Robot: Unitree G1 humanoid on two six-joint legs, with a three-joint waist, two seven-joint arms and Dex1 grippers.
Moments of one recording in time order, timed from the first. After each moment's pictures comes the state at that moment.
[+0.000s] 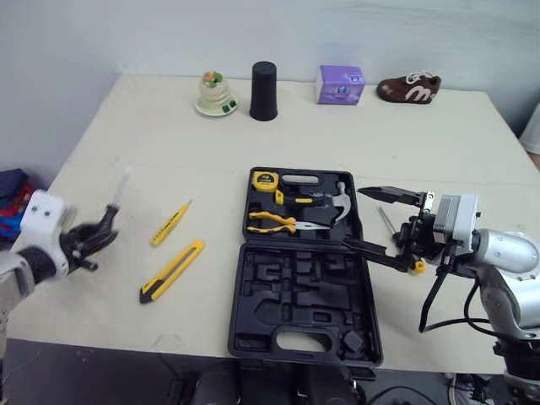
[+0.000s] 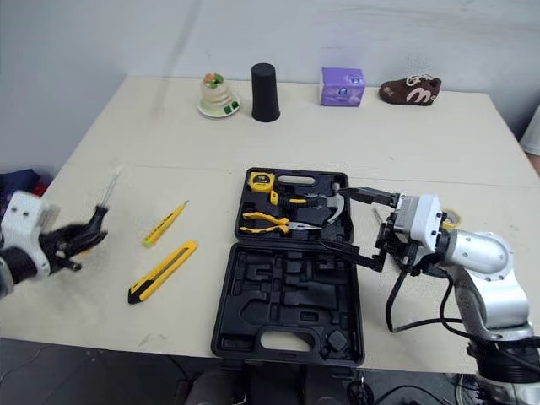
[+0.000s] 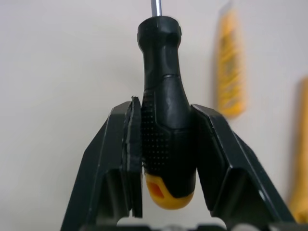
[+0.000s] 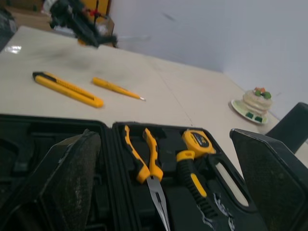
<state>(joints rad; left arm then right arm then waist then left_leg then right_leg) -0.08 0.91 0.49 -0.34 -0.49 0.67 -0.76 -0.20 -0.75 -0.18 -0.24 0.53 -0.03 1.12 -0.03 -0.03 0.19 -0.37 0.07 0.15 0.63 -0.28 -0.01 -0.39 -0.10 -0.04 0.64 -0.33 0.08</state>
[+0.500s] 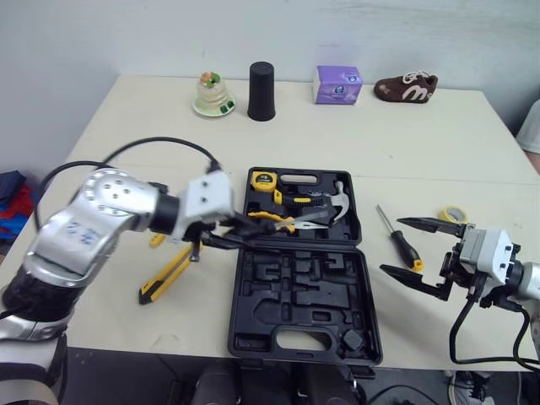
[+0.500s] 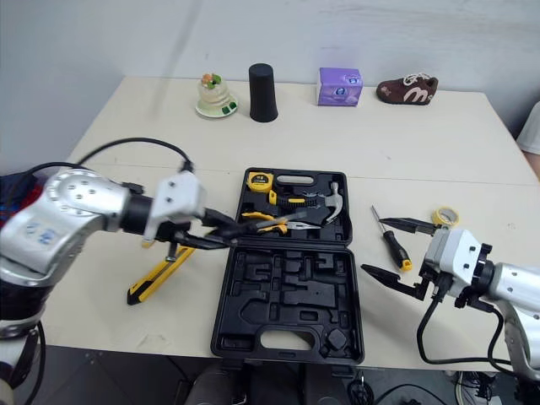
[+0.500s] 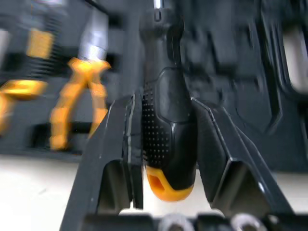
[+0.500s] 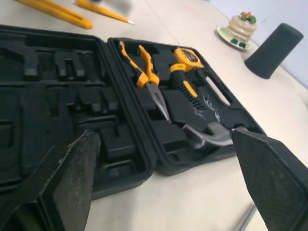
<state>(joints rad) -0.78 0.89 -0.41 -0.37 -0.30 0.72 -1.11 0.14 -0.82 -0.39 -0.30 0.47 -0.06 1.11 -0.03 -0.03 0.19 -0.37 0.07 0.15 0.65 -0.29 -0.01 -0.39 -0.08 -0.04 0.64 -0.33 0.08</state>
